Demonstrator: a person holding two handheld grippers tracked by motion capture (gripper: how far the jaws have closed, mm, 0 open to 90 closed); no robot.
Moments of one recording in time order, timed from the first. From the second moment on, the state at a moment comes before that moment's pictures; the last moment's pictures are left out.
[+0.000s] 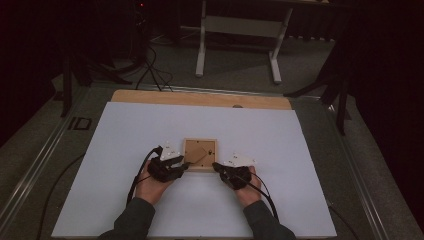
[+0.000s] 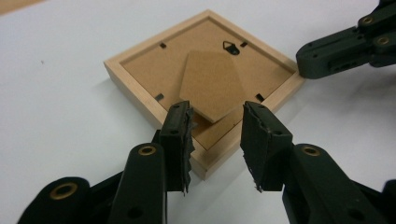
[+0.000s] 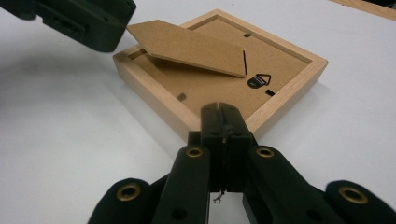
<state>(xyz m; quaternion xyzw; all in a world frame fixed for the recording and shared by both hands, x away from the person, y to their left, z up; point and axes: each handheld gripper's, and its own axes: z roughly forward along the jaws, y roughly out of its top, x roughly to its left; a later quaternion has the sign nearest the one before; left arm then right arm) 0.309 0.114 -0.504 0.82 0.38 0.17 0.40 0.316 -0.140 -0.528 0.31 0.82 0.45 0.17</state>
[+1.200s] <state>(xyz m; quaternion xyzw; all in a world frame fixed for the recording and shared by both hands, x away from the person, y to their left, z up) 0.319 0.104 -0.505 0.82 0.39 0.19 0.38 0.316 -0.140 -0.528 0.31 0.82 0.45 0.17</state>
